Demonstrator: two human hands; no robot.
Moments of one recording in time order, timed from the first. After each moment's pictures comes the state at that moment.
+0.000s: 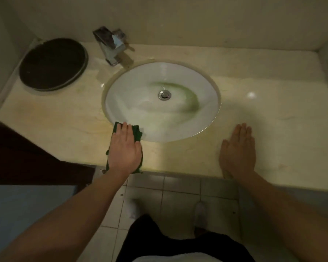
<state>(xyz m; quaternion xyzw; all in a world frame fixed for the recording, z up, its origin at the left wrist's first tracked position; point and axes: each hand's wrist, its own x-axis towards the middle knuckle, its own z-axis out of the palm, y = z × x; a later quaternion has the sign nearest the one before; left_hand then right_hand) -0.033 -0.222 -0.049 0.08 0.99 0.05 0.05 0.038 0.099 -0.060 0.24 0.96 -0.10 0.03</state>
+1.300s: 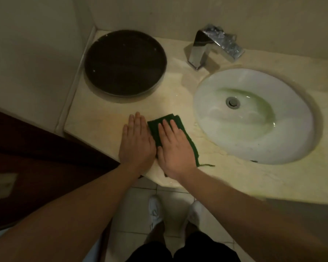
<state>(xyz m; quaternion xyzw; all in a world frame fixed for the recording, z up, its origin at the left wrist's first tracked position) -0.174 -0.492 -0.064 0.11 0.99 0.06 0.07 -0.130 -0.364 -0.050 -0.05 0.99 -0.13 0.05</state>
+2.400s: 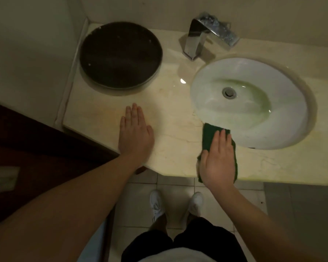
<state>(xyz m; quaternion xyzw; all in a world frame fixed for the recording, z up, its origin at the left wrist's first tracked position) -0.177 -0.497 -0.060 0.09 0.99 0.07 0.08 -0.047 -0.301 -0.058 0.23 0.97 -0.06 0.01</state>
